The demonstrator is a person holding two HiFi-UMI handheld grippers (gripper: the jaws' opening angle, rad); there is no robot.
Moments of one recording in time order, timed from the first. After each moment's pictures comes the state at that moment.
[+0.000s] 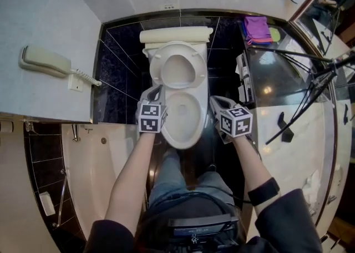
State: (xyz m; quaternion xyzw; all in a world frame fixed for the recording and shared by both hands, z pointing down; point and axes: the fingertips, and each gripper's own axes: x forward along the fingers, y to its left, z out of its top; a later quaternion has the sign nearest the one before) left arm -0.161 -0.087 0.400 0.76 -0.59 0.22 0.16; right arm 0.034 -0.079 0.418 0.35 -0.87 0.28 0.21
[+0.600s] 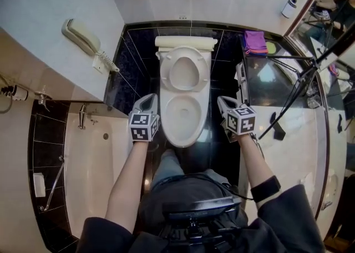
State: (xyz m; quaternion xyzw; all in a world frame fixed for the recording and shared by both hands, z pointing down) left arm -0.188 0.054 0.313 0.73 -0.65 0.16 0.14; right arm 0.068 -0.013 0.340 0.35 -0.89 0.22 0.20
